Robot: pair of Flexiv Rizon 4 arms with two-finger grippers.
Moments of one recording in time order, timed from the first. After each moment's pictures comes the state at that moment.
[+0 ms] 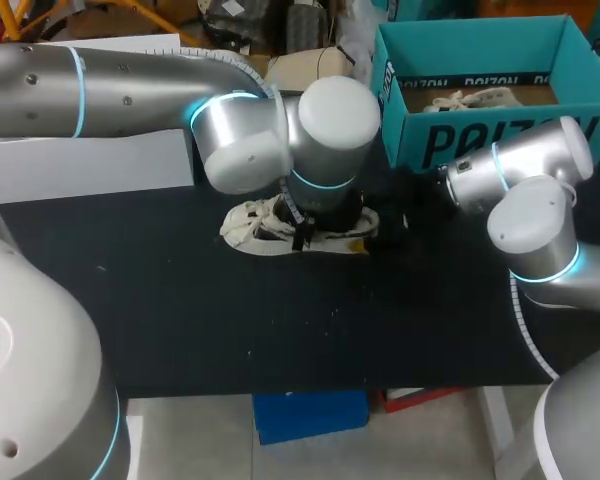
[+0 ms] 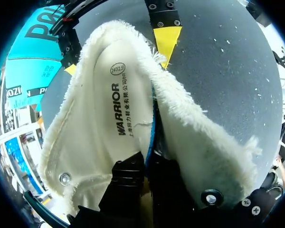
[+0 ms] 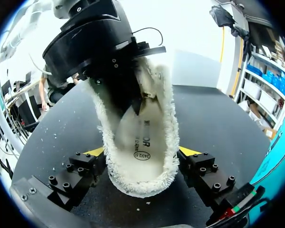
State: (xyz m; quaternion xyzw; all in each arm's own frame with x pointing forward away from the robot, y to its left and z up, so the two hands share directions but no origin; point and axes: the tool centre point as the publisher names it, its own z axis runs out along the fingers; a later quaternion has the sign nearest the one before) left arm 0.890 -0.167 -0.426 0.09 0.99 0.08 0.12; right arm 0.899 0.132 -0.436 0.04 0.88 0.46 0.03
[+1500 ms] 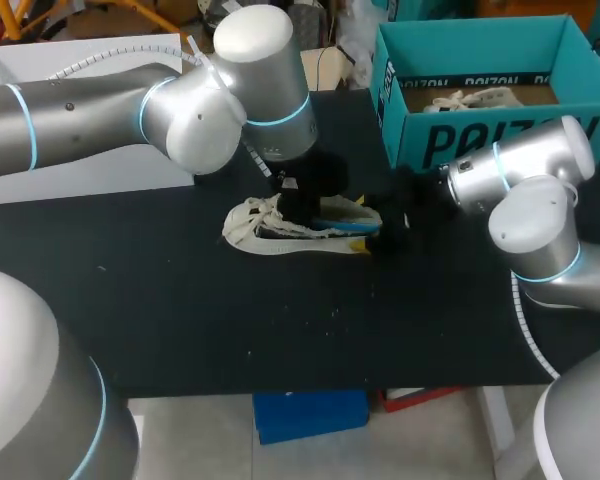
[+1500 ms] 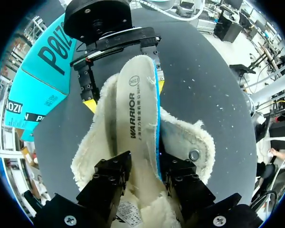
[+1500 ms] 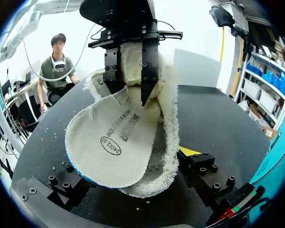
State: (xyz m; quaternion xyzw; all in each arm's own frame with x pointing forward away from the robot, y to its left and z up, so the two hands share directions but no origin) left arm 0.895 -0.196 -0.394 0.14 0.98 -0.11 0.04; right arm 0.899 0.130 -0.435 0.04 0.88 0.46 0.03
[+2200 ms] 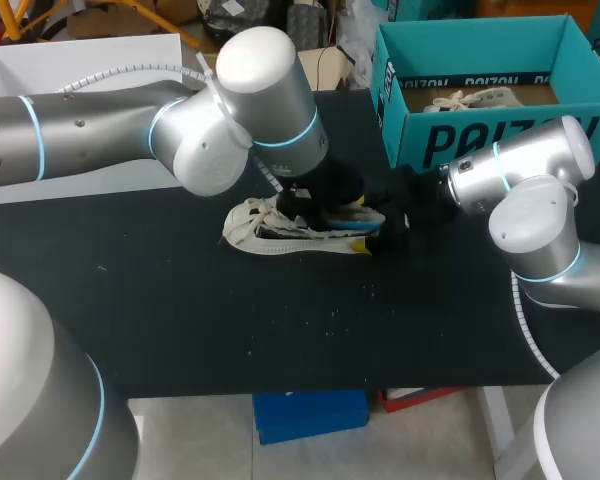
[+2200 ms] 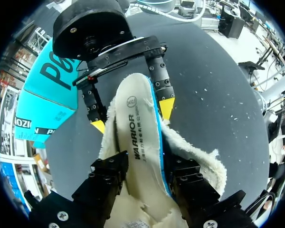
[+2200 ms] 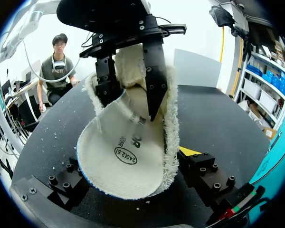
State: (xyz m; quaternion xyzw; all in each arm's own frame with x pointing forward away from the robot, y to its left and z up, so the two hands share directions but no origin) left arm 0.897 -0.226 -0.398 0.16 0.97 -0.13 0.09; right arm 0.899 0.130 -0.435 0.04 0.88 0.46 0.03
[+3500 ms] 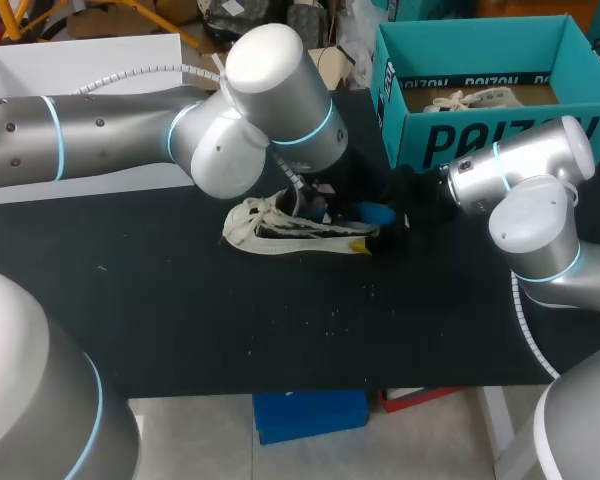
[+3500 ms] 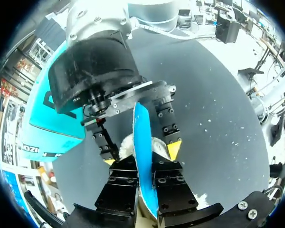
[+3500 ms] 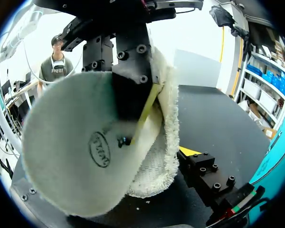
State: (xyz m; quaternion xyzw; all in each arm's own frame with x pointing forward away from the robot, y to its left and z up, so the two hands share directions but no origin) left arm 0.890 -0.275 -0.375 0.19 0.96 -0.18 0.11; right arm 0.900 0.130 -0.435 0.04 0.88 0.46 0.03
